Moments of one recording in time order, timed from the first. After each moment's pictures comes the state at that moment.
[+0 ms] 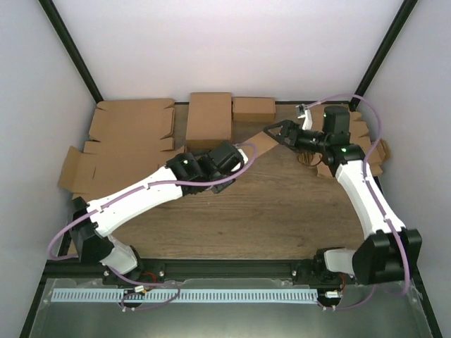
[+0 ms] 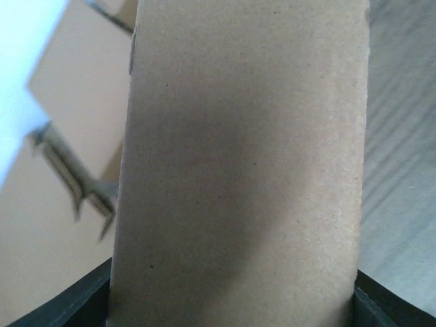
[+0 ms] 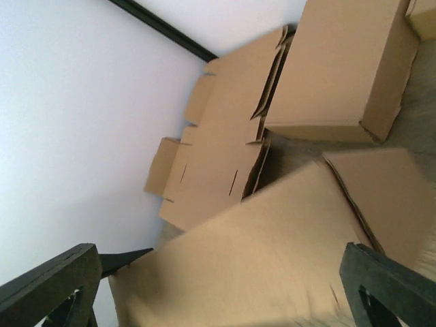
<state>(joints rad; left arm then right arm) -0.98 1.55 1.50 -0.95 -0.40 0.14 0.11 1.30 1.14 -0.35 -0.87 0.56</state>
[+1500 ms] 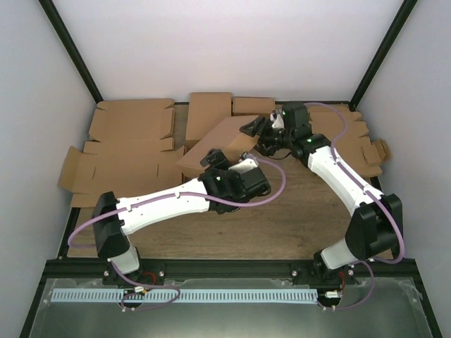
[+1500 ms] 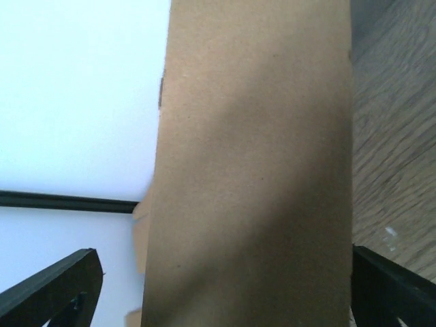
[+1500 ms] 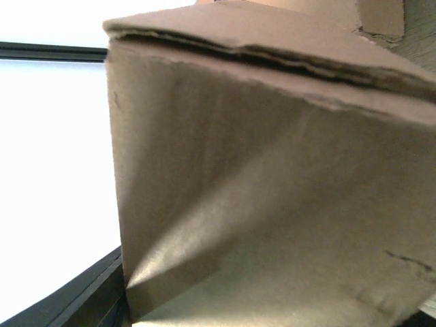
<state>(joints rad) -1.19 1.70 1.57 -1.05 -1.07 -0.02 0.38 1.48 1.25 -0.34 -0.56 1.12</state>
